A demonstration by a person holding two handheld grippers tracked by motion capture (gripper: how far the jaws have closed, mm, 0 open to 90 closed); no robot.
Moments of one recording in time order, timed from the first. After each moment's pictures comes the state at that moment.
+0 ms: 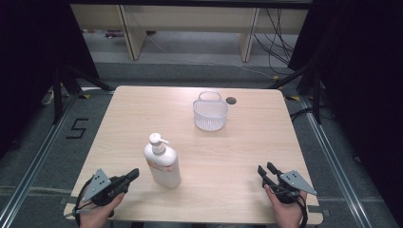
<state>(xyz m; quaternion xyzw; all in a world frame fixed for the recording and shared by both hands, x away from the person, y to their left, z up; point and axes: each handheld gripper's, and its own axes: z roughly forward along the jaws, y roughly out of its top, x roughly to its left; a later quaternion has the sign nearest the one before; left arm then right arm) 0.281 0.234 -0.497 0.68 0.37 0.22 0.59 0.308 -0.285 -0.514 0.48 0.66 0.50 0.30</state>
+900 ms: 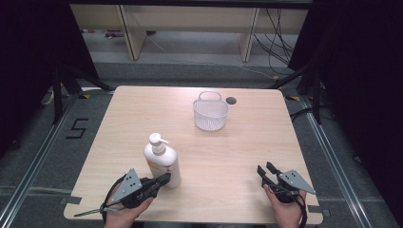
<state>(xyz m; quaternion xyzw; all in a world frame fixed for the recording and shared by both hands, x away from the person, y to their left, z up) 0.282 0.160 -0.472 0.72 0.29 0.18 0.61 0.309 -0.284 -0.514 0.47 0.66 0.50 0.30</state>
